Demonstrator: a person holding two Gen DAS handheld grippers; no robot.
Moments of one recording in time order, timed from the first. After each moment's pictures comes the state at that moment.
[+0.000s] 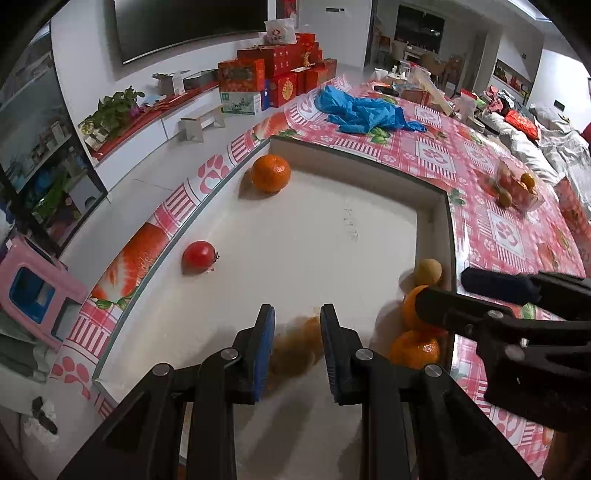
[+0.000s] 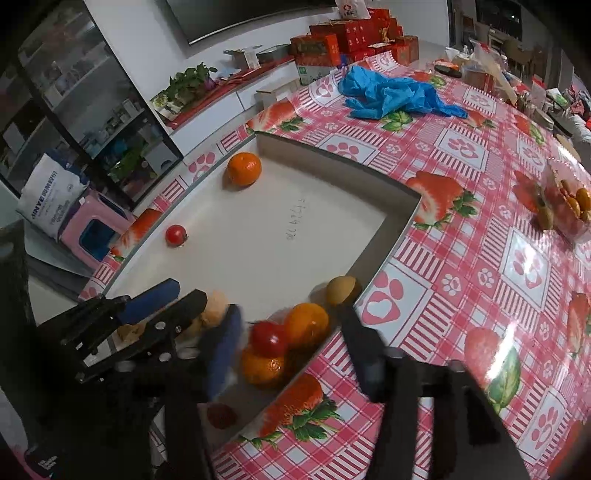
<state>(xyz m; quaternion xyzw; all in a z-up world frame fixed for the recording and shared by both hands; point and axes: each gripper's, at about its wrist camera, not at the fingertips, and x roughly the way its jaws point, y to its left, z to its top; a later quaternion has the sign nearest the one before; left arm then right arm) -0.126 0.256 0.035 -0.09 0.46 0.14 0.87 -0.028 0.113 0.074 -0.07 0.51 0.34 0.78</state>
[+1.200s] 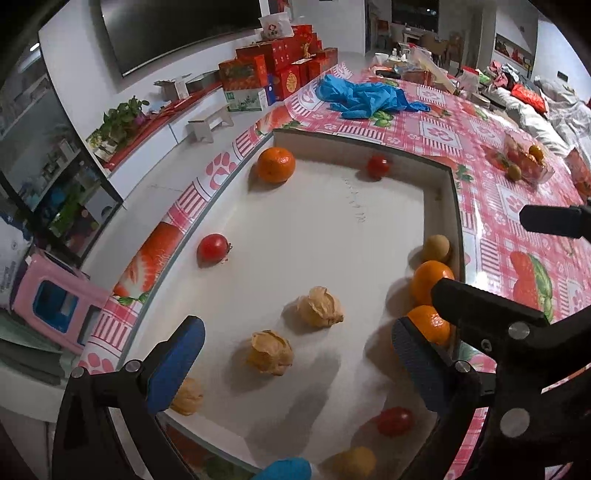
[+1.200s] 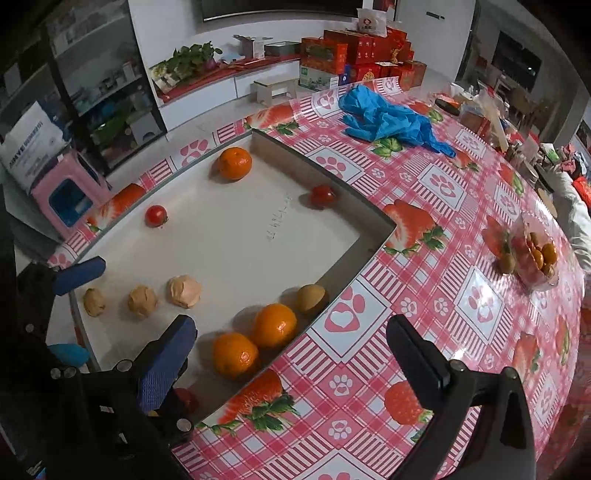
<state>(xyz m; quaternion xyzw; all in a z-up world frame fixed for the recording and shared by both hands) -0.130 0.242 0.037 -0.04 0.49 0.16 0.86 -0.038 0.124 0.090 -0.19 0.48 0.31 0.80</state>
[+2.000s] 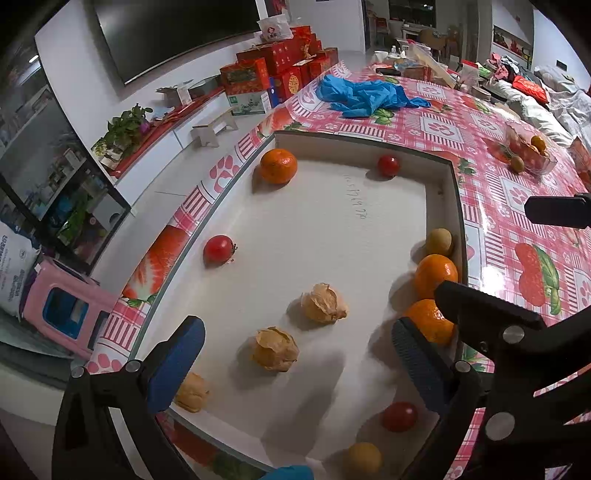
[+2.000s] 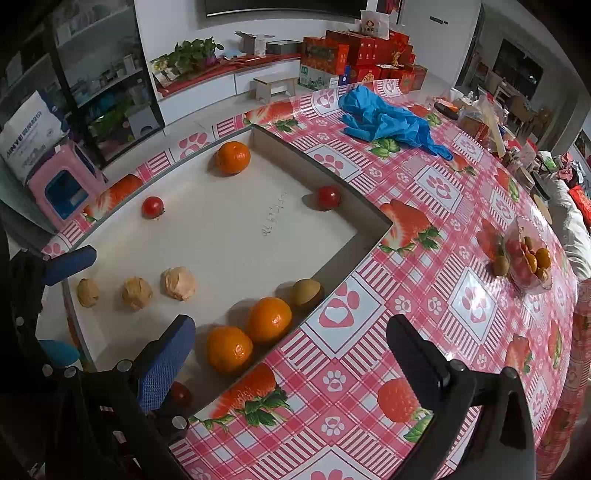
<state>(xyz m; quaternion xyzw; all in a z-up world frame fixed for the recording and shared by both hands) -0.132 0.237 0.038 -0.02 0.49 0.17 0.86 -0.042 0.122 0.088 -0.20 0.47 0.31 0.80</state>
